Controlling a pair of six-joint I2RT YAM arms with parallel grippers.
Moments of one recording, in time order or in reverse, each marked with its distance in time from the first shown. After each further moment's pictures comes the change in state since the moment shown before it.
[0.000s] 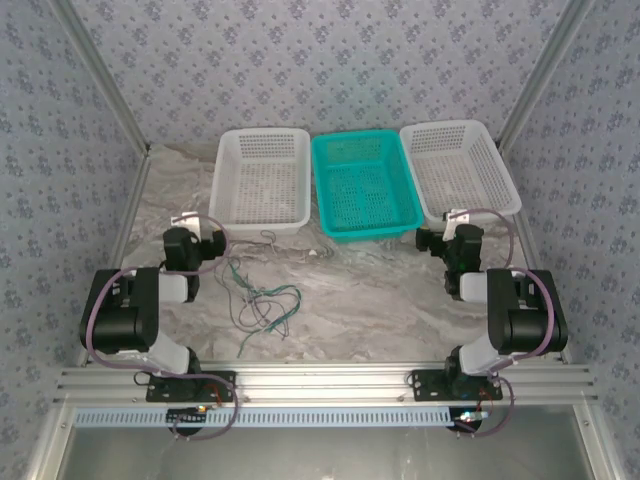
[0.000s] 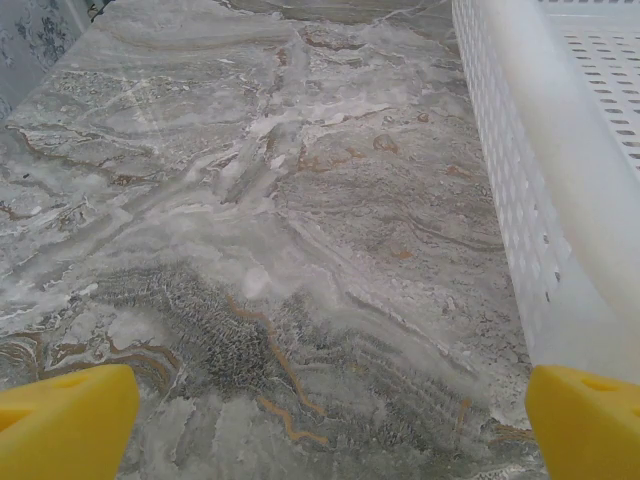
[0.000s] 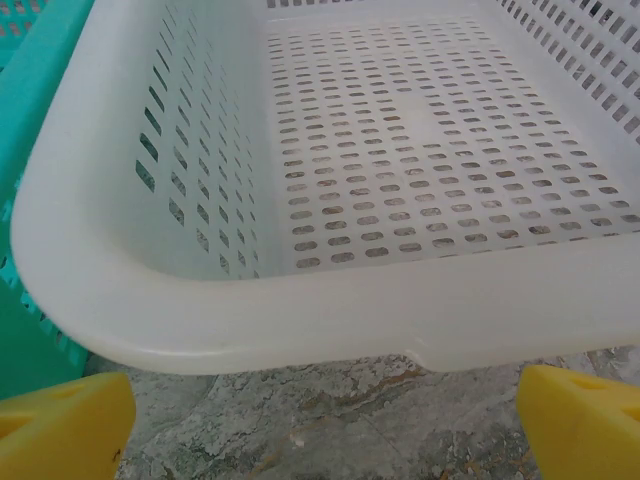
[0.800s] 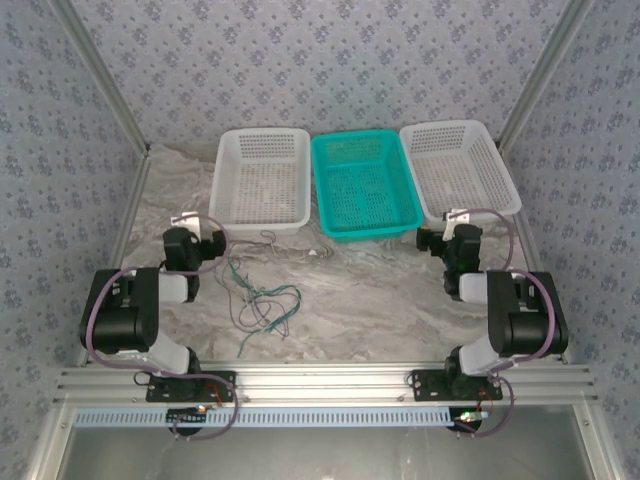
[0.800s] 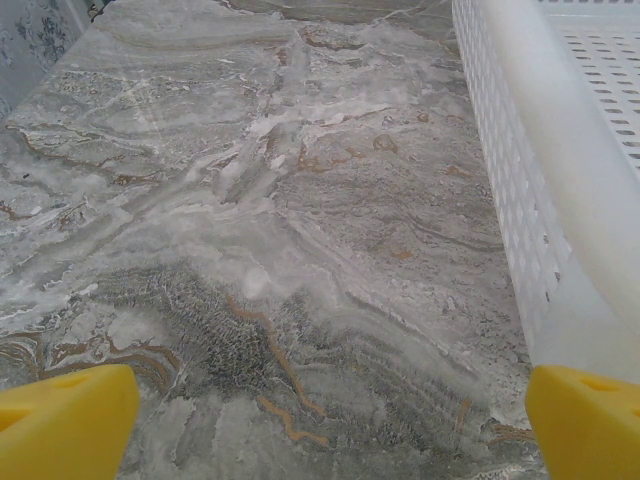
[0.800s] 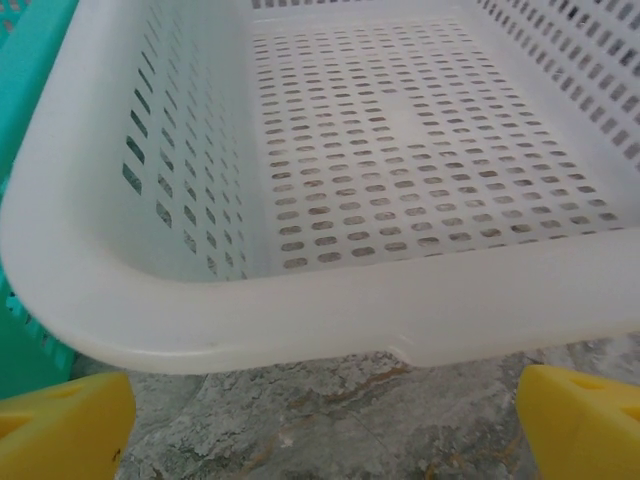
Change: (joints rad) left arm 0.000 0.000 0.000 0.000 0.000 0.000; right arm 0.026 -0.042 0.000 -0.044 0.077 0.002
